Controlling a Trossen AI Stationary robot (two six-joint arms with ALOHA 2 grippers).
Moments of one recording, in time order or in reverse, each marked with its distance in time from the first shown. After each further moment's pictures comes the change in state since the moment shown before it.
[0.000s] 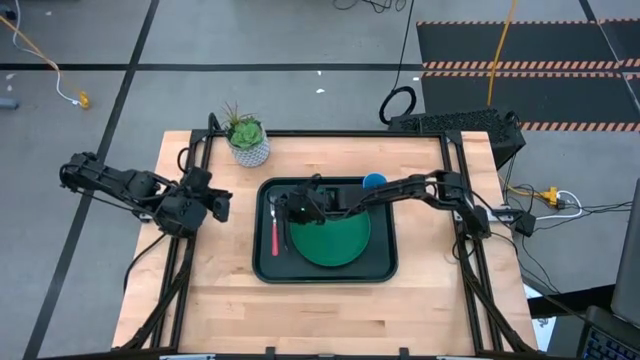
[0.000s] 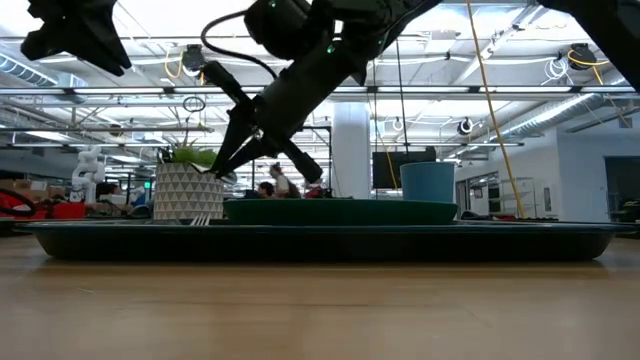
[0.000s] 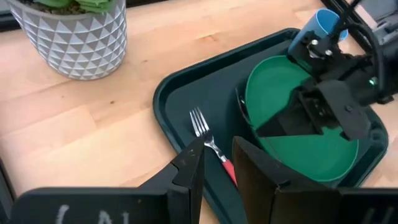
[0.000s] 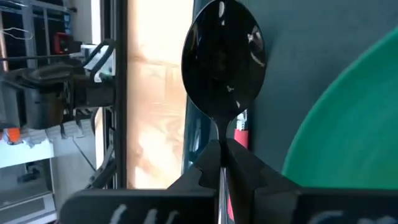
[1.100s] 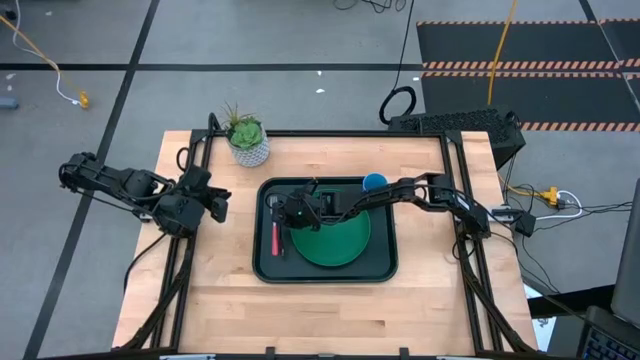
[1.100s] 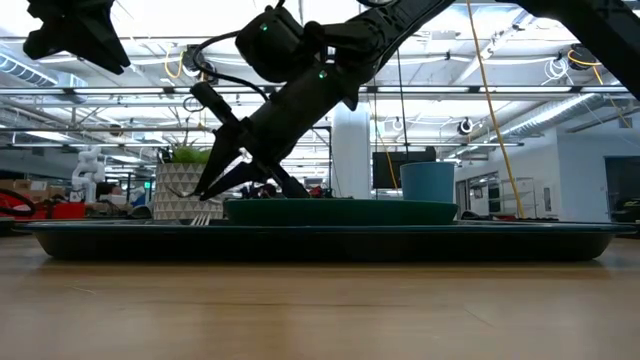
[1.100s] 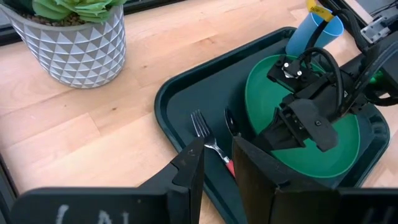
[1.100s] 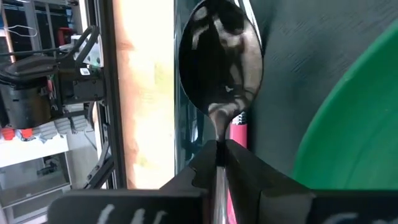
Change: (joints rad) left arm 0.003 -0.021 0.000 -0.002 -0.003 0.059; right arm -0.001 0.083 0.000 0.102 -0.052 0.052
